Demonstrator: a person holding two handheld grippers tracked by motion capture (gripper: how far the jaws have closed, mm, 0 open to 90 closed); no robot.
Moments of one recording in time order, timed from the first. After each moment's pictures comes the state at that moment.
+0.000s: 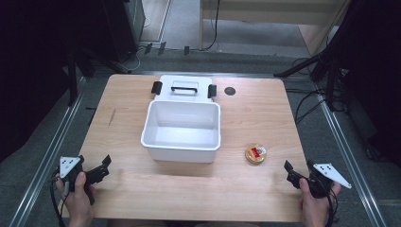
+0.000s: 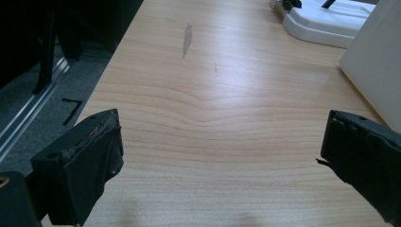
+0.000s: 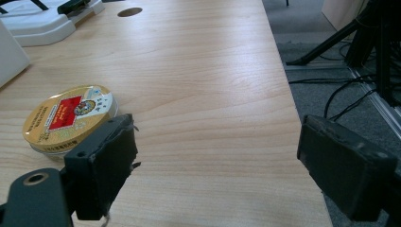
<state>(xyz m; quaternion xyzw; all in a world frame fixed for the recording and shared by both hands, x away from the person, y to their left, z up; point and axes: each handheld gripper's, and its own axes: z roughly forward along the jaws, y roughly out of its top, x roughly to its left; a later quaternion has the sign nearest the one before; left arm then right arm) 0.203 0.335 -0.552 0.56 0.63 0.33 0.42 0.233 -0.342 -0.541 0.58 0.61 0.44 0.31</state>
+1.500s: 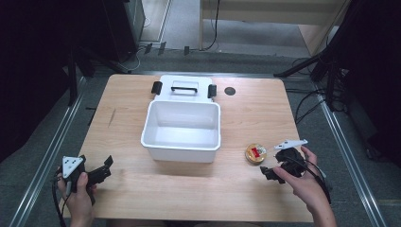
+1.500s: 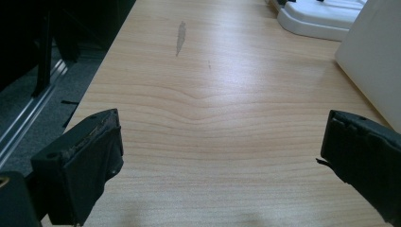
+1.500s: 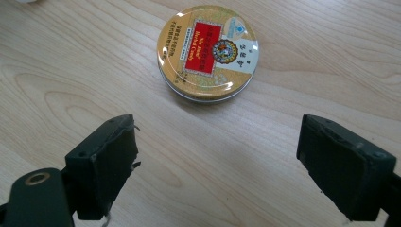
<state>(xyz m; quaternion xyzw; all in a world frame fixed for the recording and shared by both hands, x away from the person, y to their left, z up) 0.203 0.332 -0.551 0.57 0.63 0.33 0.41 0.280 -0.264 -0.481 0.47 0.84 0.23 0.13</state>
